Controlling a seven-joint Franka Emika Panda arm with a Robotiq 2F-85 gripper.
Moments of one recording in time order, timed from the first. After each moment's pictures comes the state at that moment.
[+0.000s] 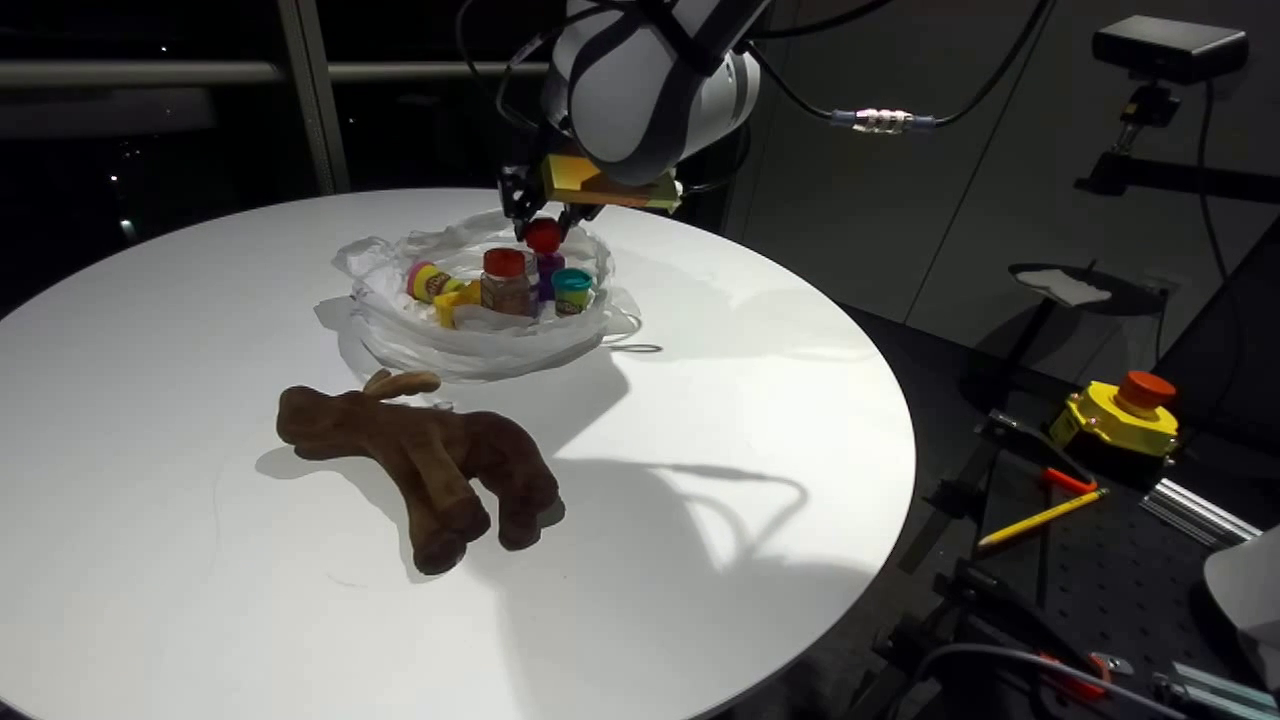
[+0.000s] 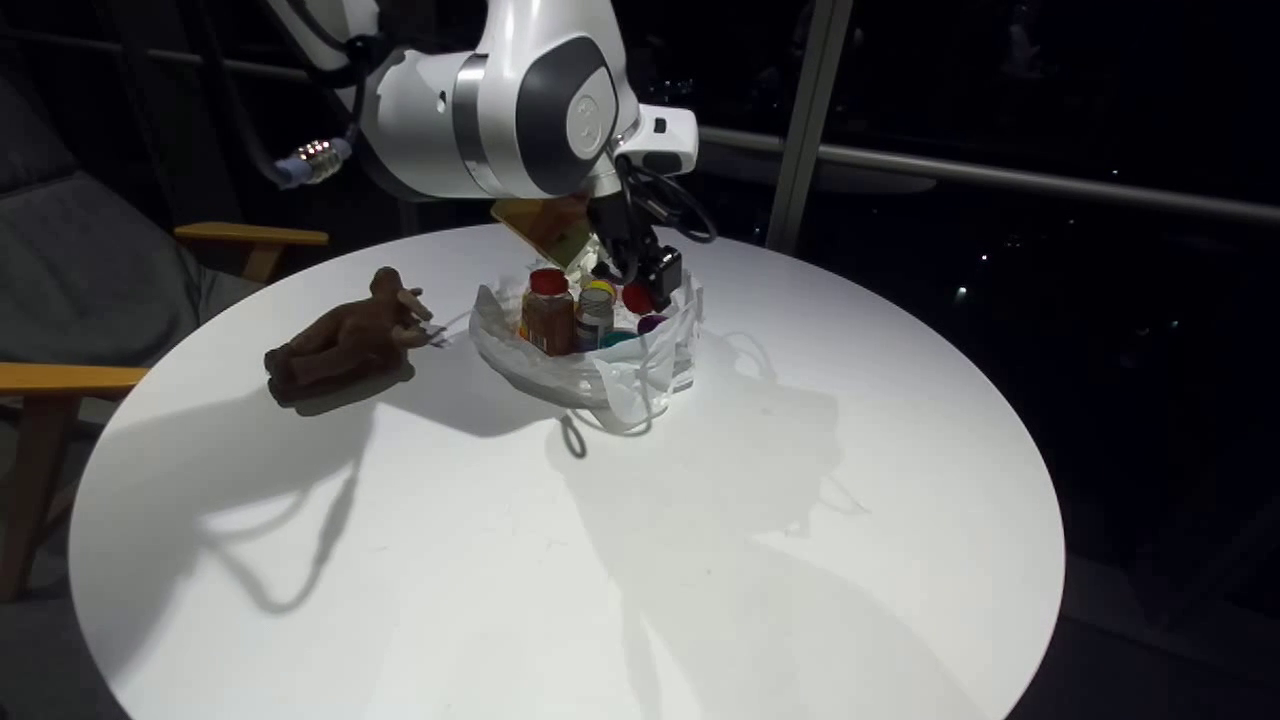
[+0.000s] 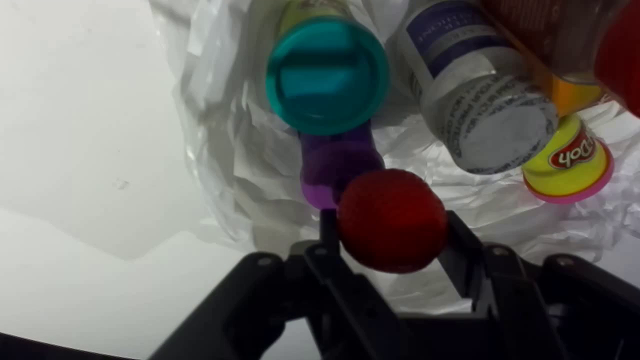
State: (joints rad) arm 0.34 0.74 -0.30 -1.80 0.03 3.00 0.54
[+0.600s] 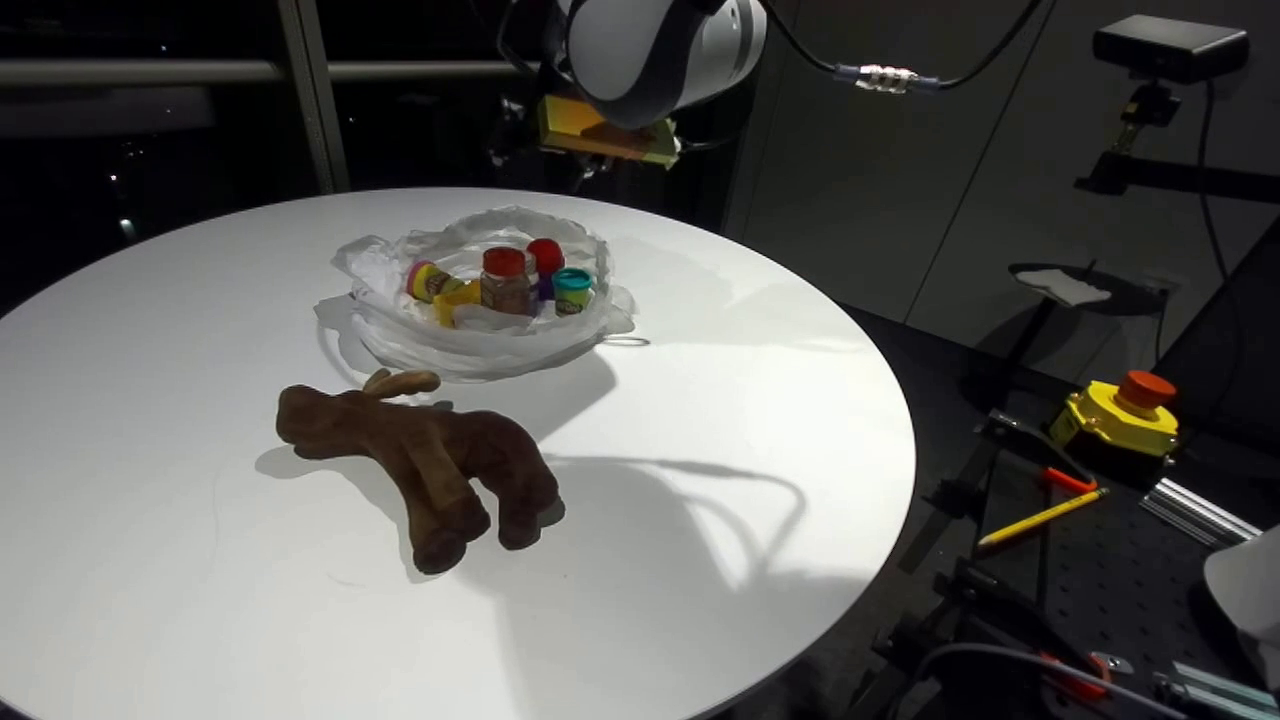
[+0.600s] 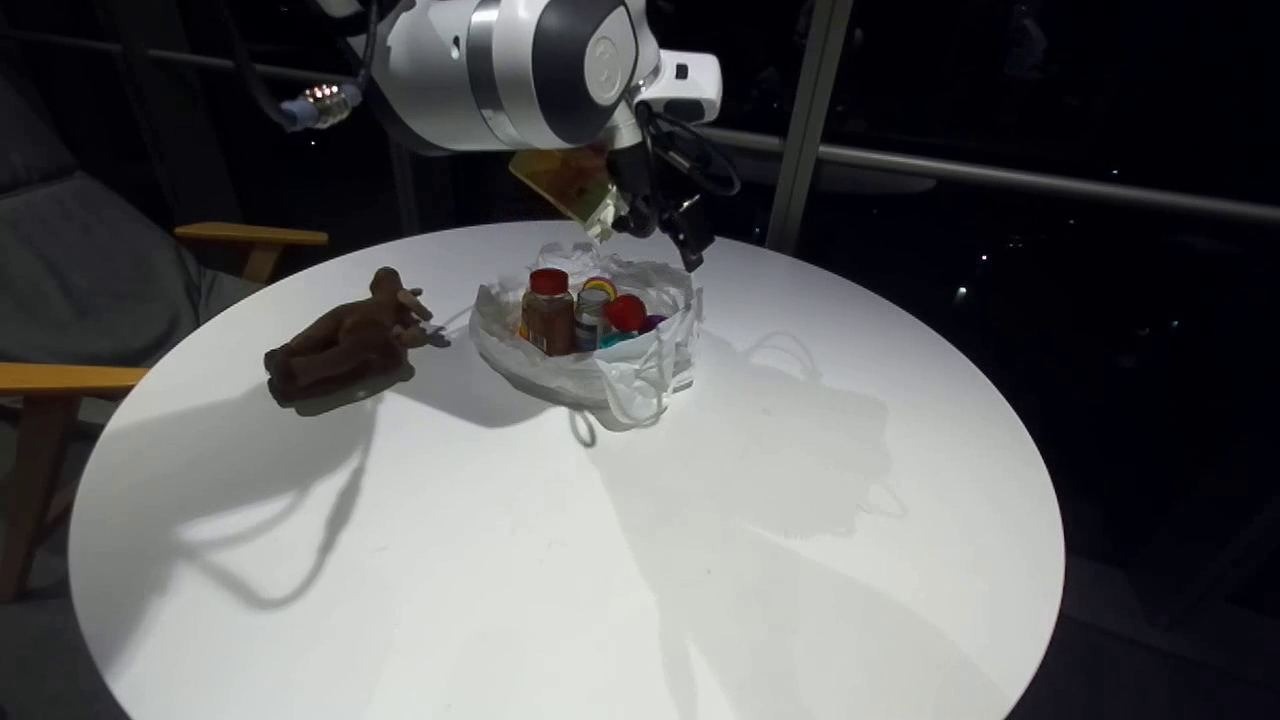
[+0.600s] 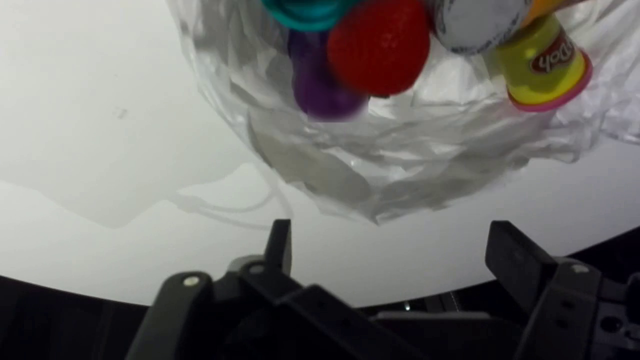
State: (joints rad) arm 0.35 0.69 -0.33 -1.78 0.05 2.99 0.54
